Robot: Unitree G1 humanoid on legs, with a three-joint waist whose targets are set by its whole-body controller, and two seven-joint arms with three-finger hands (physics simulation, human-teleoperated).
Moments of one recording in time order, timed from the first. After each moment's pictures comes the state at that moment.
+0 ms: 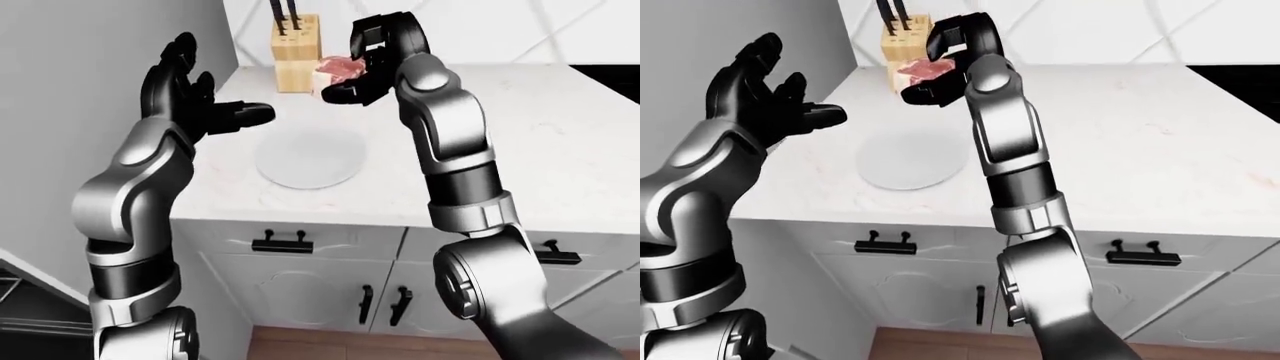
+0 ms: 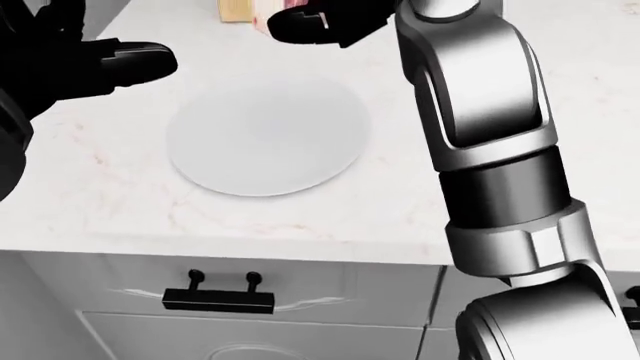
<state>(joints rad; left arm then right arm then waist) -0.82 0.35 0.21 -0.16 -0.45 0.87 0.20 -1.24 -0.11 -0.03 0.40 -0.13 0.74 -0.03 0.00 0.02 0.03</state>
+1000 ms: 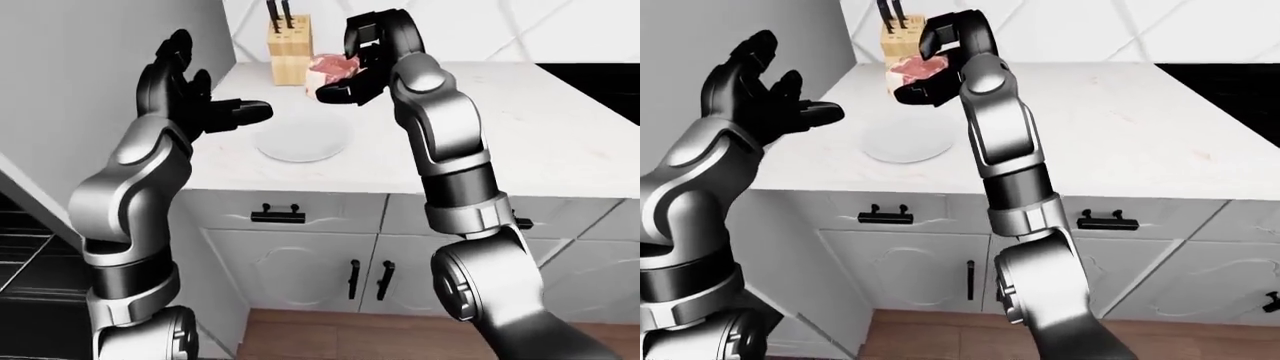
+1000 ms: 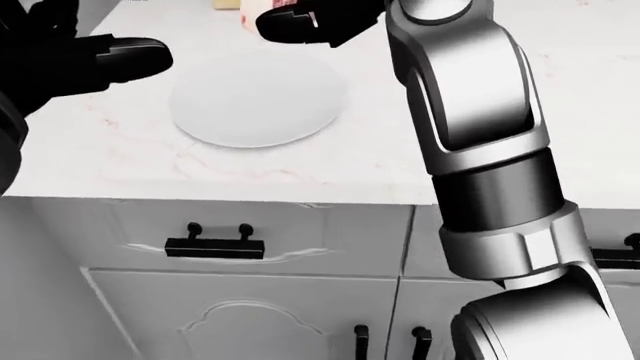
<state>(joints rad) -0.82 0.35 0.22 -0.17 -0.45 0.87 0.21 -1.24 -0.09 -0.02 0.39 -0.12 0.71 -0.03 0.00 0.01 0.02</state>
